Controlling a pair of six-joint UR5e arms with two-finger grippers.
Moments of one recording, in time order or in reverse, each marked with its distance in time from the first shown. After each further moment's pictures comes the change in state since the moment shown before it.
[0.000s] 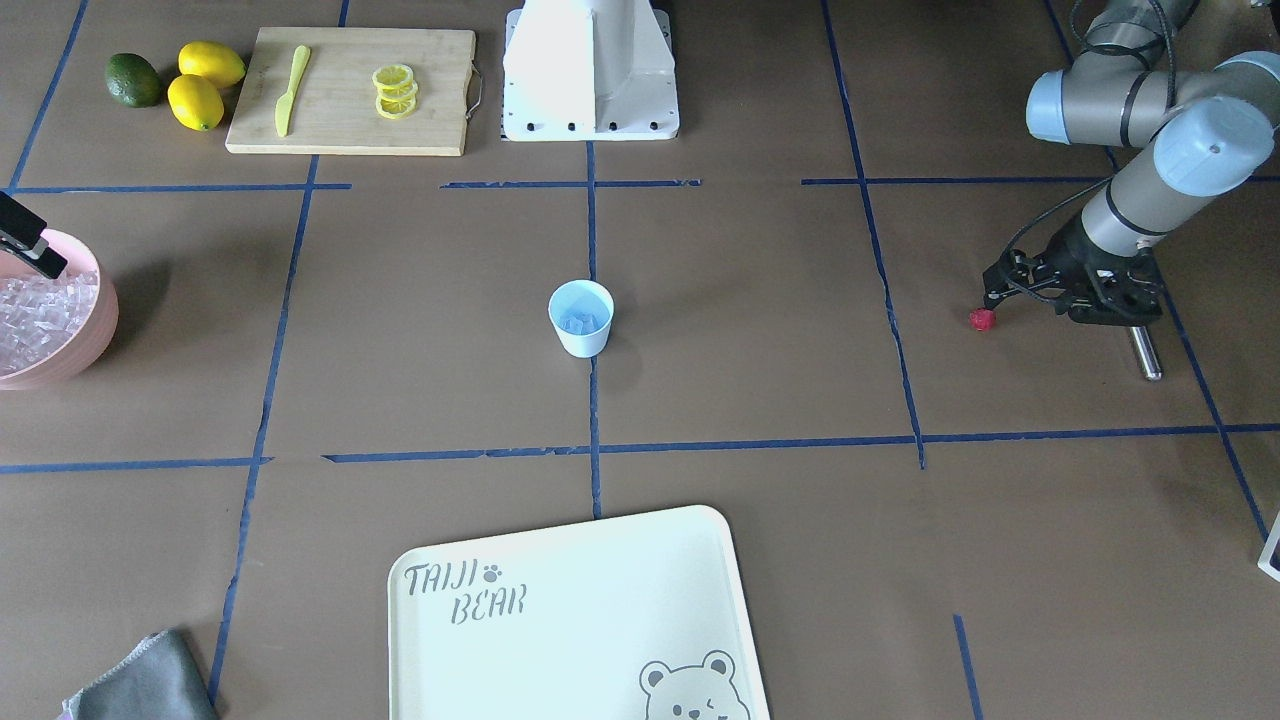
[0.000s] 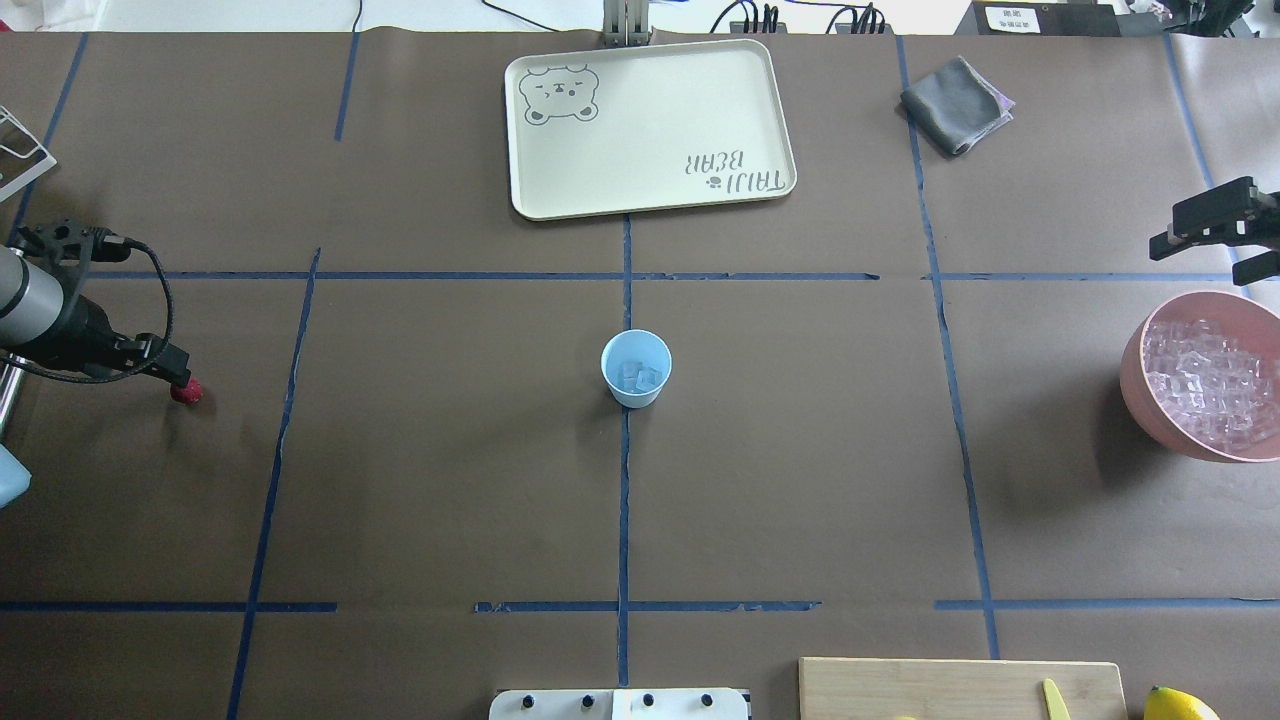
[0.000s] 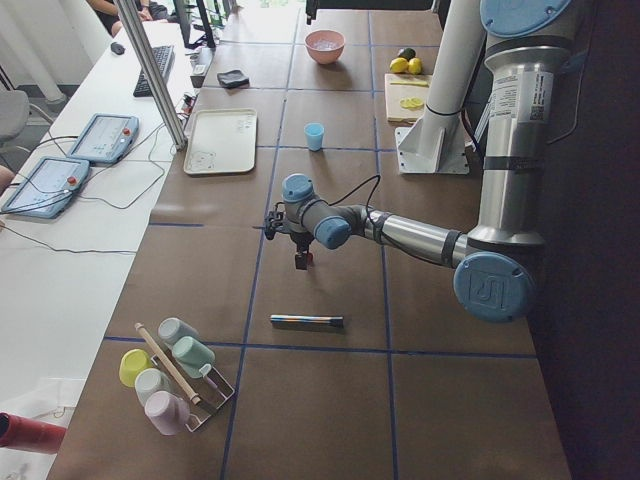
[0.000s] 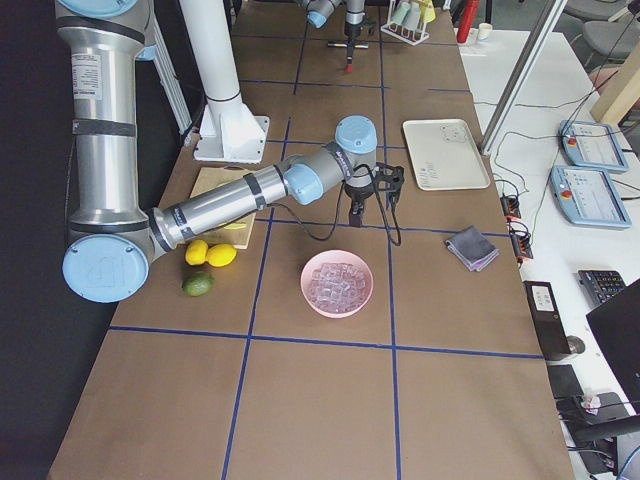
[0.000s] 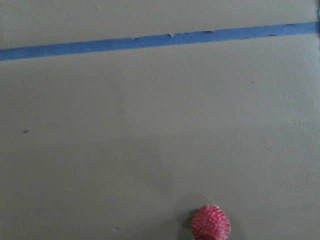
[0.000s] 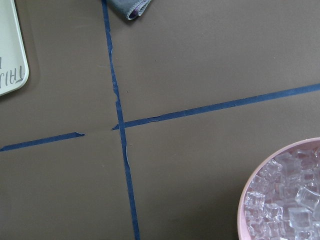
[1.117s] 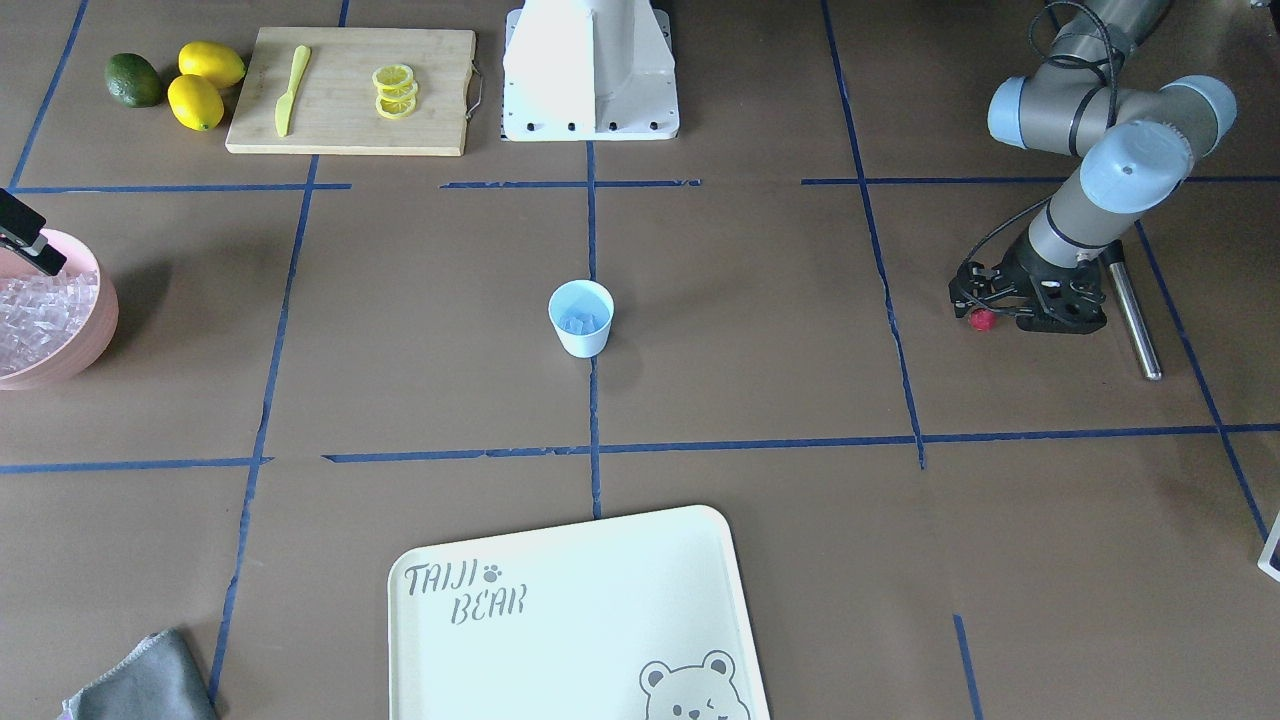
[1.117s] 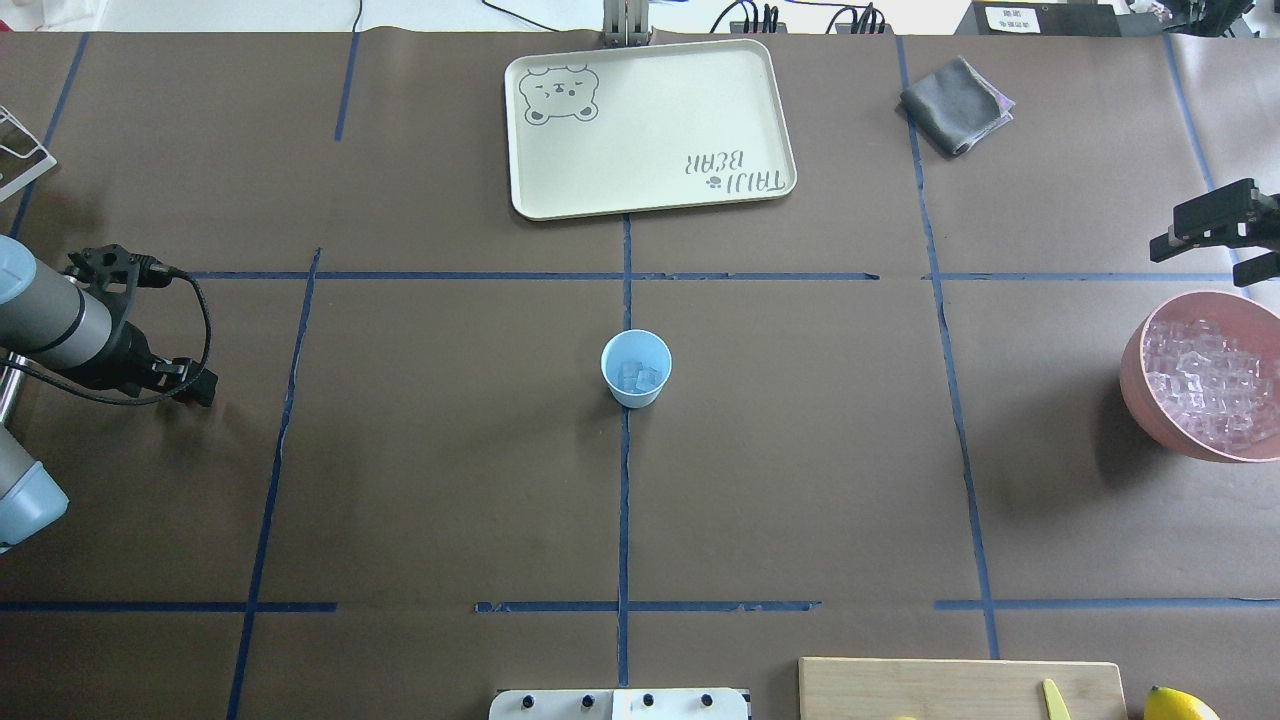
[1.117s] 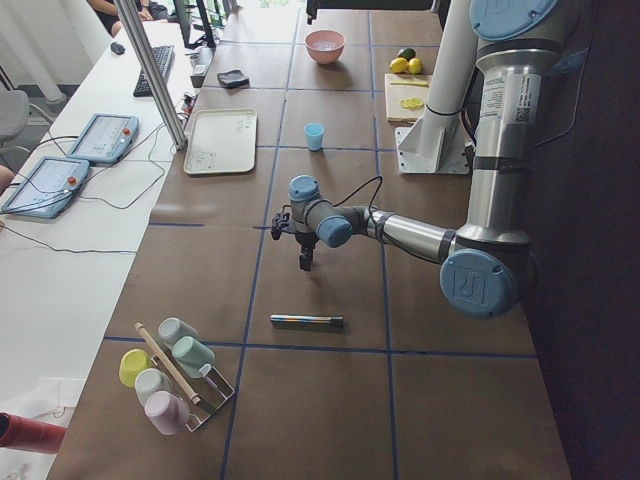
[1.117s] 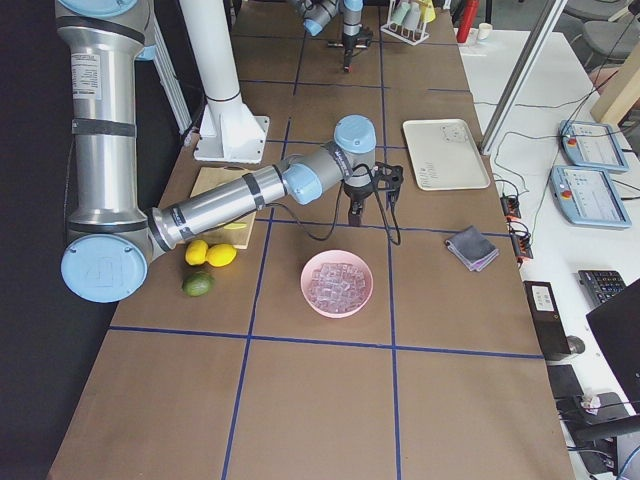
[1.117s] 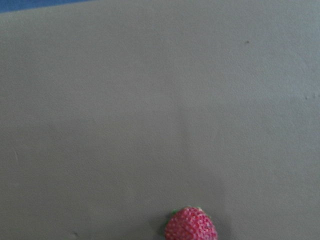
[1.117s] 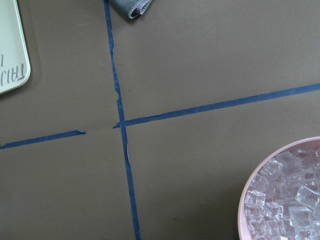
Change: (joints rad) left arm 0.064 -0.022 0.029 0.000 0.066 -0.011; right arm 0.000 -0.003 0.007 0.002 0.002 -0.003
